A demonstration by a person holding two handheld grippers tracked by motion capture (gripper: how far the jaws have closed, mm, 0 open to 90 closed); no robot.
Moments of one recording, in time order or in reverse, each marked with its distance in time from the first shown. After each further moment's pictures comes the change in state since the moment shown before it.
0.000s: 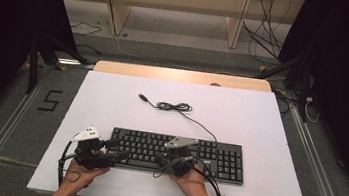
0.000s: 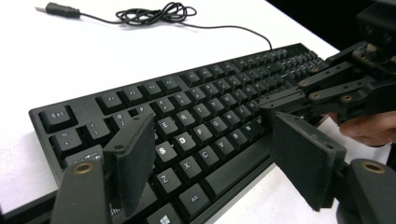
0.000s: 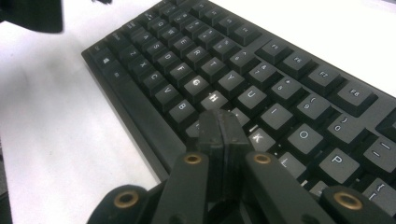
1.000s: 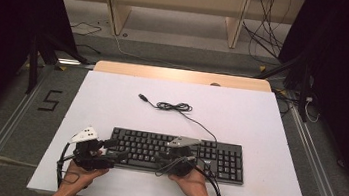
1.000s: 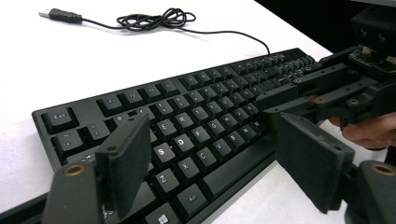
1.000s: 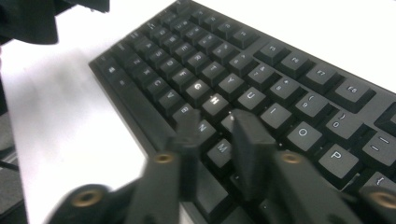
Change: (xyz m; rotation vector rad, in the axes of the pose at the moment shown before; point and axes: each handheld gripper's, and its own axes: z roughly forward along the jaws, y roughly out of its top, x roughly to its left) left arm -0.002 -0.002 -0.004 -0.022 0.000 -0.002; right arm -0.002 -0.001 -0.004 -0.025 0.023 0.047
